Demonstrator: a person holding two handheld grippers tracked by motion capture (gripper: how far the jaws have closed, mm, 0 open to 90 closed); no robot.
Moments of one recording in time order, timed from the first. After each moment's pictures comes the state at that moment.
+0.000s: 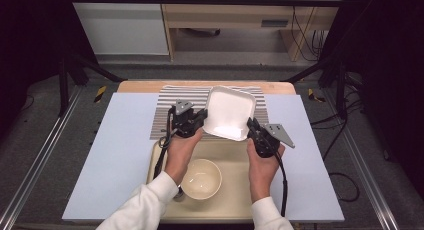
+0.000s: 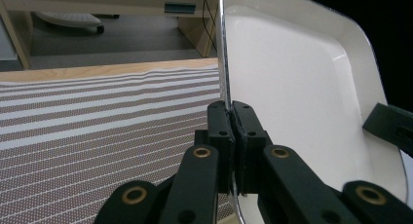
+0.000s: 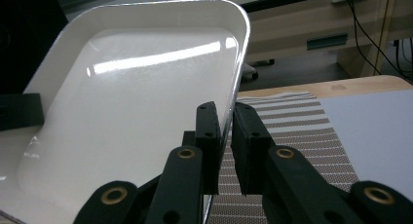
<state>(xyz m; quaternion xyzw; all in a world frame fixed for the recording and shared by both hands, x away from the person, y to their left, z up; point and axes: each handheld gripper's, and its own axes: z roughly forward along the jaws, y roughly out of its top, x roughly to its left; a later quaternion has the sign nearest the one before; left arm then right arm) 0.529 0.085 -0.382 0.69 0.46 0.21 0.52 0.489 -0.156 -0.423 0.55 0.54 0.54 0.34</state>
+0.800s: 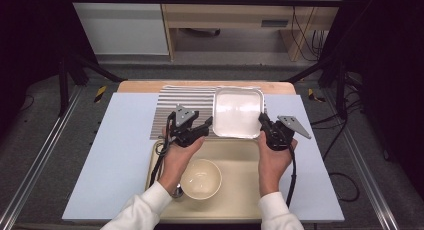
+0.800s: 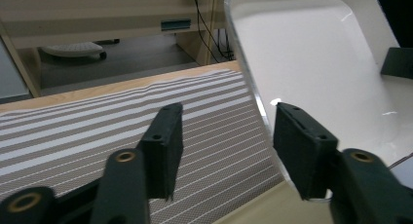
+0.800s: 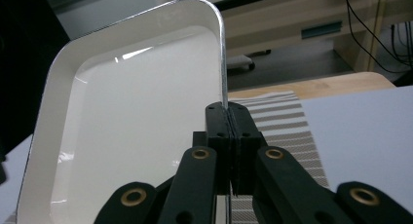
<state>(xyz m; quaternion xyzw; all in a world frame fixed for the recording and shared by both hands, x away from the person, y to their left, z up) 0.514 0.096 -0.388 0.70 0.41 0.25 0.53 0.492 -0.188 -0.398 0.57 0.54 0.53 0.32</state>
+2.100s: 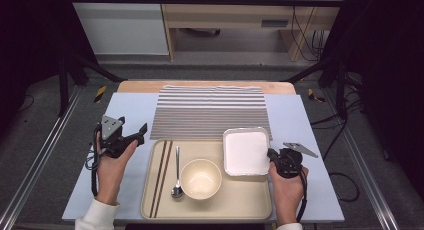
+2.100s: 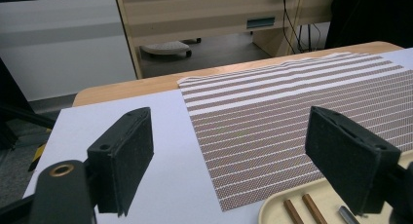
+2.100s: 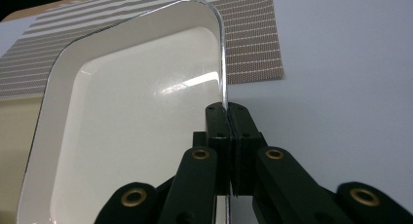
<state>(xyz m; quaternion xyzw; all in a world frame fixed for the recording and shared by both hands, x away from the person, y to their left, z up) 0.488 0.264 -0.403 0.66 0.47 0.35 0.46 0.443 -0.215 -0.447 0.65 0.61 0.41 0.22</state>
